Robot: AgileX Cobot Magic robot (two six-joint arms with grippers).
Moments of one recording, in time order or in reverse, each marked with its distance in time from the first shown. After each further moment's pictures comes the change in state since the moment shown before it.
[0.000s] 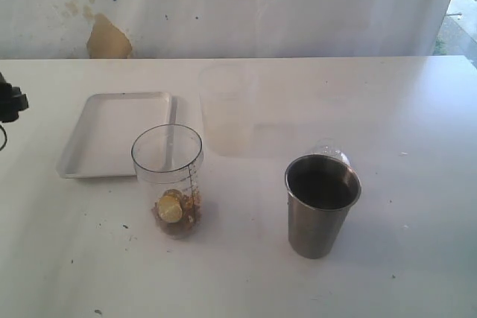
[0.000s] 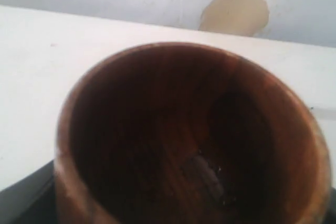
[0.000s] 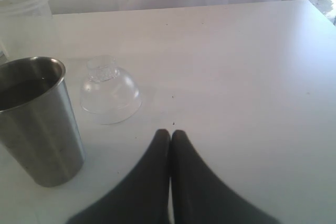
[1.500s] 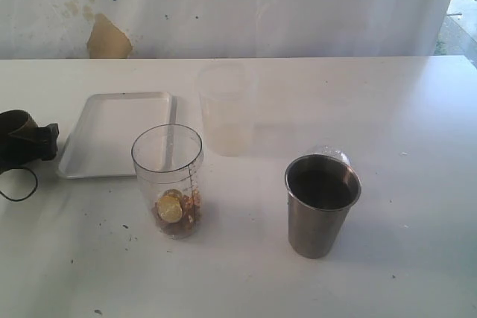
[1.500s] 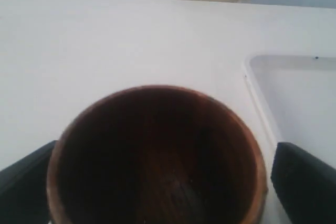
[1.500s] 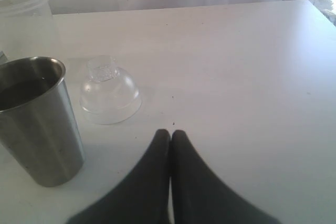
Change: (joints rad) left arm 0.006 0.375 0.005 0.075 -0.455 0.012; right arm 0.000 0.000 0.000 0.000 0.000 0.000
